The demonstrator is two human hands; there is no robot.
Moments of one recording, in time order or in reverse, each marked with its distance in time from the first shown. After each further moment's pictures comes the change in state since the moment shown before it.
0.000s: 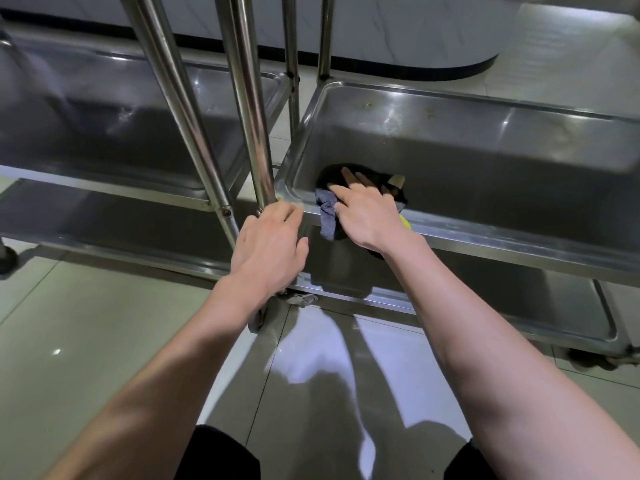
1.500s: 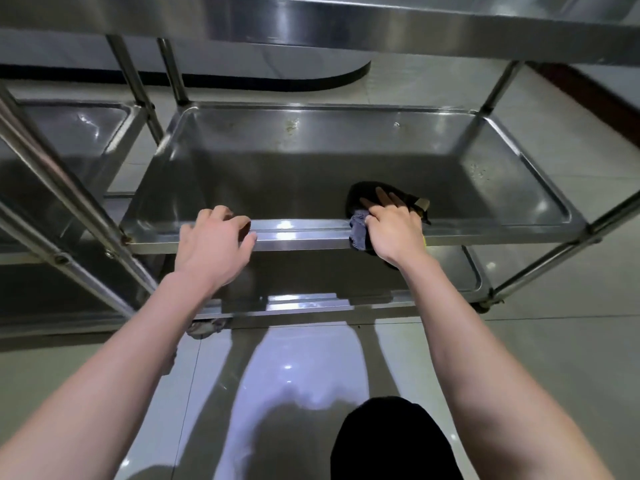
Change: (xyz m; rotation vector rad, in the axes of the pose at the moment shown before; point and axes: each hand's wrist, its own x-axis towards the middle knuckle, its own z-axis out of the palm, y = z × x) left_hand 0.051 0.128 -0.003 -0.054 -0.034 0.058; right_hand -0.129 0.231 -0.051 -0.072 0.222 0.446
